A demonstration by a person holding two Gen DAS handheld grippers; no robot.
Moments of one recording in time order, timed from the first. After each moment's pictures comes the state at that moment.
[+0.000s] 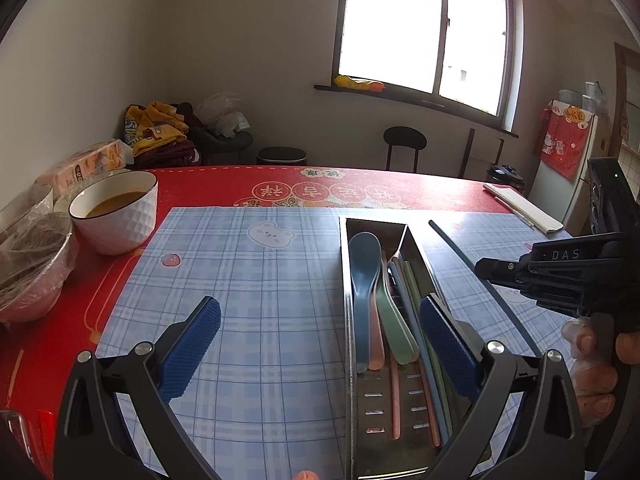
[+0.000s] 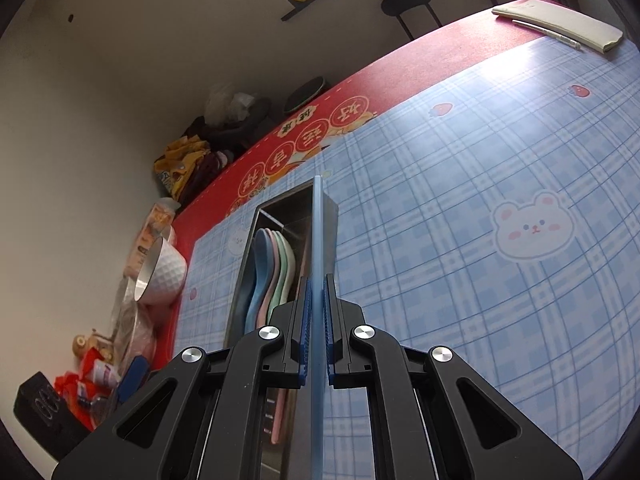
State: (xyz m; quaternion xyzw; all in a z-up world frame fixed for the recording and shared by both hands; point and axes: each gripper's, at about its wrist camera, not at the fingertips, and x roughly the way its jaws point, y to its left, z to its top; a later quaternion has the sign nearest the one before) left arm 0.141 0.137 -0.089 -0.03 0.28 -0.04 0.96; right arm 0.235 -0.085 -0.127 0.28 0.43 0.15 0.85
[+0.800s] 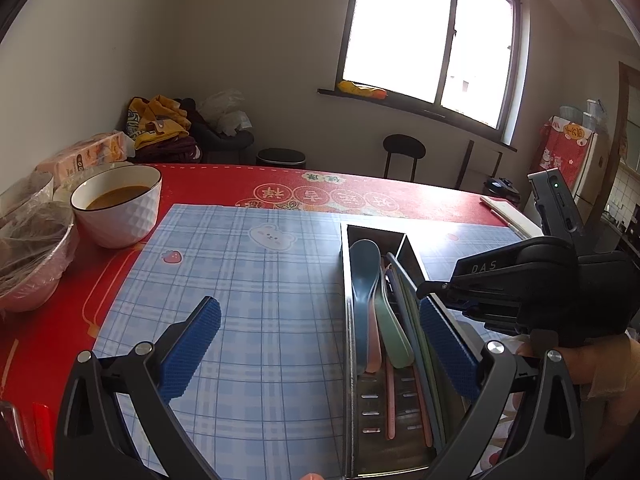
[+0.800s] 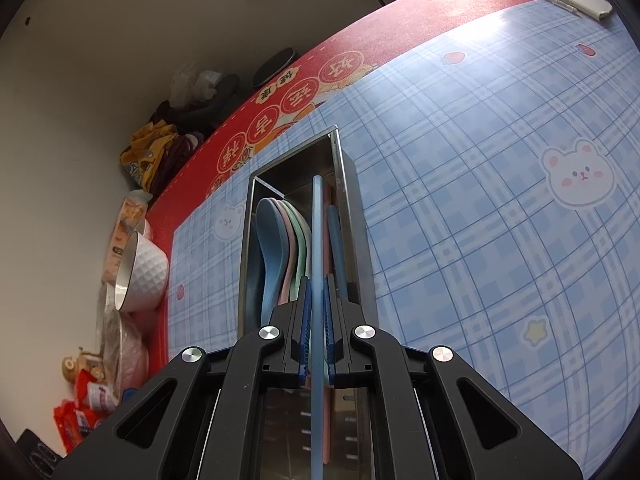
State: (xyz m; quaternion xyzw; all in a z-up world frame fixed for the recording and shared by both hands) left arm 0.137 0.146 -0.084 -0.06 0.27 -0.04 0.96; right arm 0.256 -0.038 -0.146 0.30 0.48 0.09 0.82
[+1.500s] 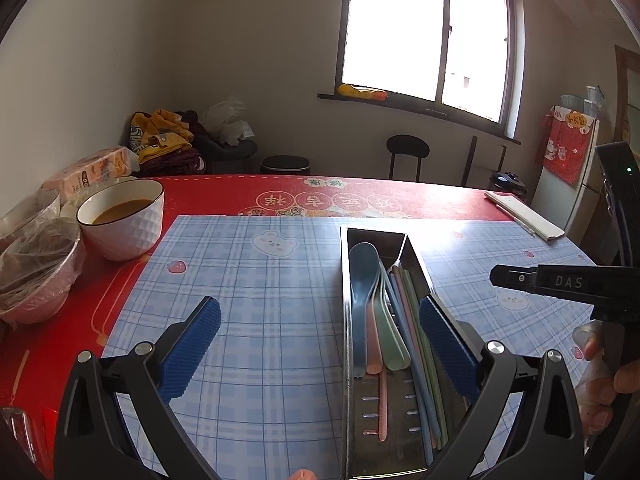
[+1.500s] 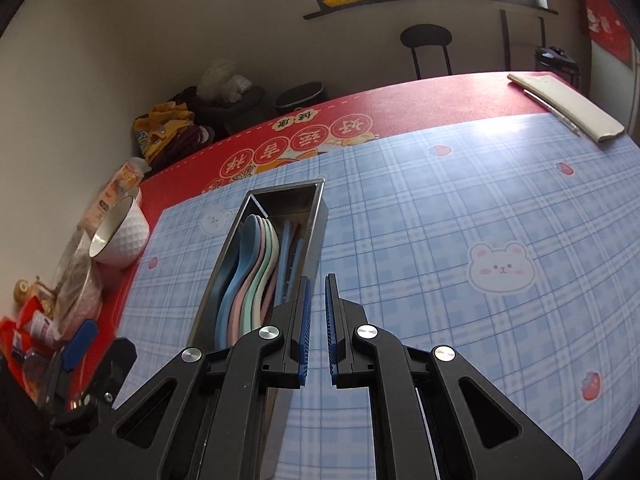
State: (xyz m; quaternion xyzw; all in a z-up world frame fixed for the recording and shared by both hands) left arm 0.133 0.131 -0.081 -0.02 0.26 -0.03 0.97; right arm 0.208 -0.076 -0.097 0.12 0.40 0.10 0.90
